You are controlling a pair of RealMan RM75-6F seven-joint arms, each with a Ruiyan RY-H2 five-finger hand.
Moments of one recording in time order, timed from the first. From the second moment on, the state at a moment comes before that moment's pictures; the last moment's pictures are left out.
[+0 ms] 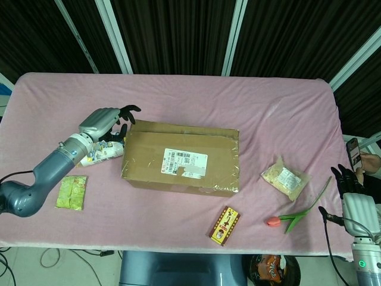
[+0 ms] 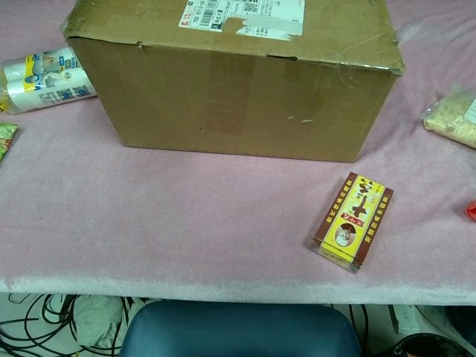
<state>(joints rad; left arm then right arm) -0.97 -0.99 -0.32 -1.65 0.88 0.50 -0.11 0.08 -1.16 0.11 -1.62 -1.42 1.46 -0.04</state>
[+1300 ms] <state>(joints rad) -0.91 -0.93 -0.35 -1.78 0.92 0.55 -0.26 0.08 -1.16 0.11 -1.63 -1.41 1.46 -0.02</state>
